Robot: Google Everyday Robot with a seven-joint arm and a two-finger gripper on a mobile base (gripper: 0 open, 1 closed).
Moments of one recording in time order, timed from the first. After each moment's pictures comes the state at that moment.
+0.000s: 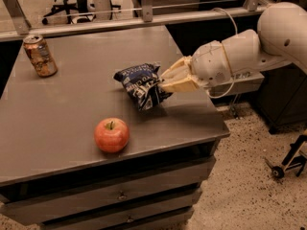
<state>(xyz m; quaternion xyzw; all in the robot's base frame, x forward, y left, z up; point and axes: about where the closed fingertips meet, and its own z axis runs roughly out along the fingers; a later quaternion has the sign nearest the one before) 0.540 -0.049 0.904 -0.65 0.56 0.29 0.42</state>
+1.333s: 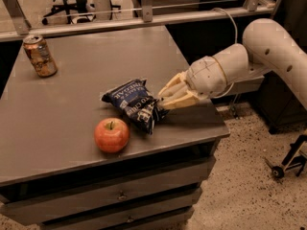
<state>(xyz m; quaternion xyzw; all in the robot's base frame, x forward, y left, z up) 0.512 -0.043 0.868 -0.71 0.46 0.37 0.38</state>
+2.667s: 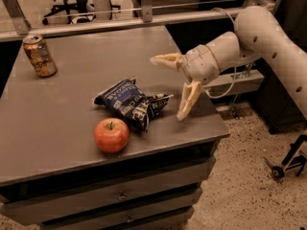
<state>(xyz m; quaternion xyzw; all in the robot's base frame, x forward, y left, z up) 0.557 -0.040 0.869 -0.73 0.45 0.34 0.38</state>
